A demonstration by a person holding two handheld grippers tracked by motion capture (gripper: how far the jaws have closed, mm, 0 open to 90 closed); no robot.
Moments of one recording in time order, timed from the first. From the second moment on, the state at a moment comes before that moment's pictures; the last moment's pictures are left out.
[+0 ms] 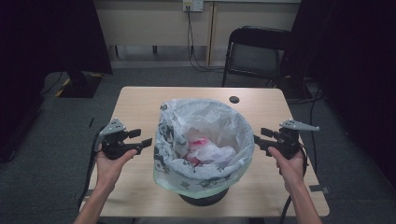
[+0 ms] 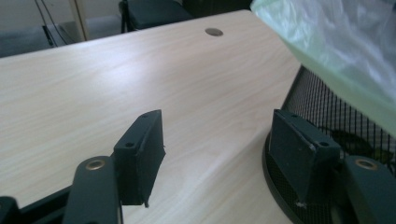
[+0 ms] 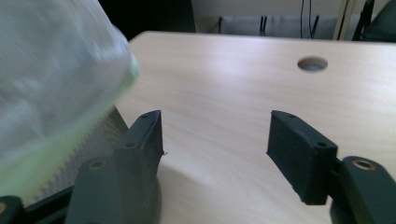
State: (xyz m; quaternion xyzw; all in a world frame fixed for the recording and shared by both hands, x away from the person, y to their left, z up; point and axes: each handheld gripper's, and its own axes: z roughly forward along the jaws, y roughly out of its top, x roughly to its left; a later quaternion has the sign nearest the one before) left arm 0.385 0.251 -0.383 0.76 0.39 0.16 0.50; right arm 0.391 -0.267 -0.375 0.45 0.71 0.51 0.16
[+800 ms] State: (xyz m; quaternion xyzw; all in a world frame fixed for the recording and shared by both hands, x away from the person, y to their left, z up) left arm 0.382 0.238 -0.280 0.72 0.27 0.16 0.62; right arm 0.383 -0.215 -0.262 0.35 0.71 0.59 0.17
